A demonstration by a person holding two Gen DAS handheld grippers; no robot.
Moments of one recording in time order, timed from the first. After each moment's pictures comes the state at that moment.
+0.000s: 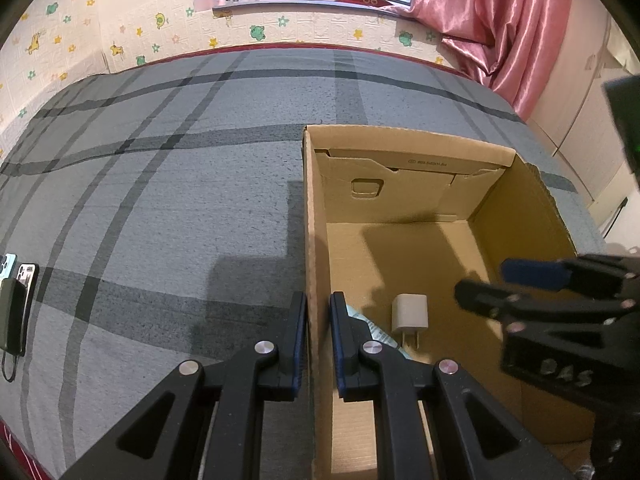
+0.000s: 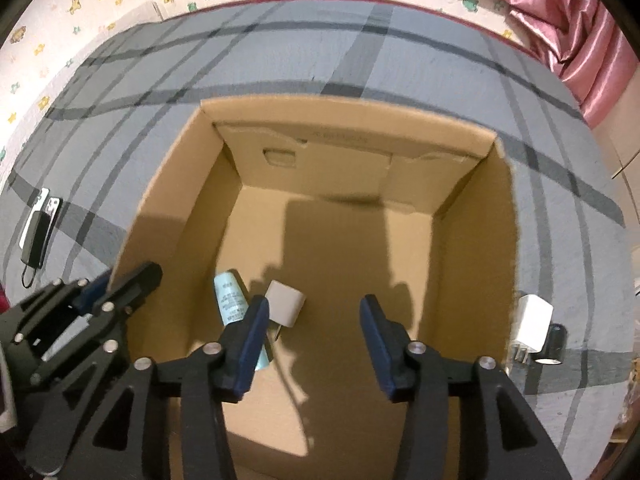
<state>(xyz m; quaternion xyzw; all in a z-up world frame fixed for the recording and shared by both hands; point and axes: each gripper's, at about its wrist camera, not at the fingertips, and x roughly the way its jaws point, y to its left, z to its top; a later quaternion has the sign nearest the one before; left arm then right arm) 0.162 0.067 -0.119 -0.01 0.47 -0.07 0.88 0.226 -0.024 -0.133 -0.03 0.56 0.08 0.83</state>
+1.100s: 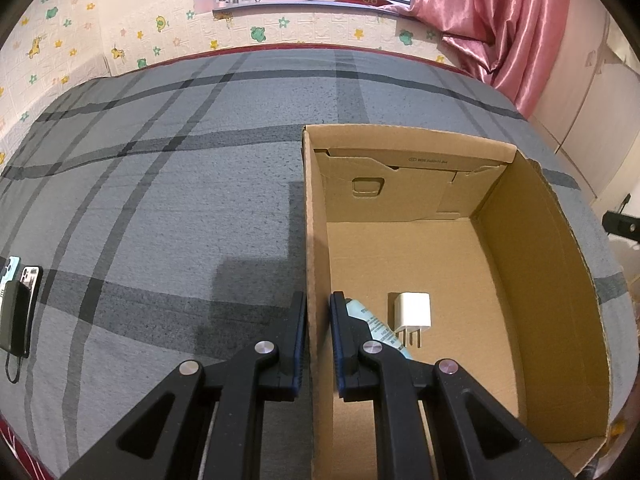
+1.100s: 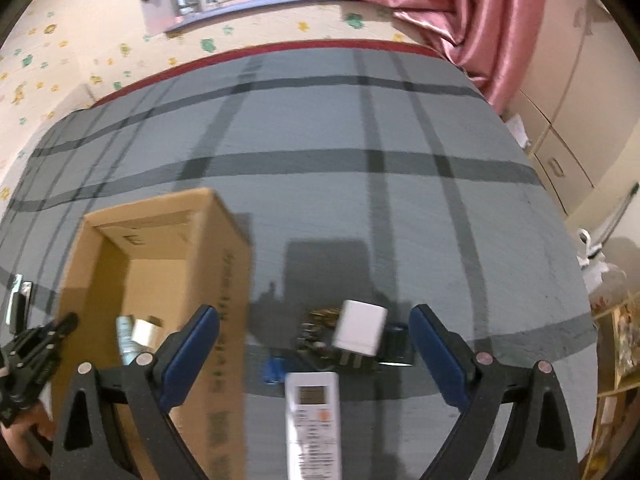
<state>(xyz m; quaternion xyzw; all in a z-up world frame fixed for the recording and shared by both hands) 0.162 0.065 -0.118 0.00 0.47 -0.07 0.88 0.209 -0.204 -0.084 0.04 0.50 -0.04 0.86</state>
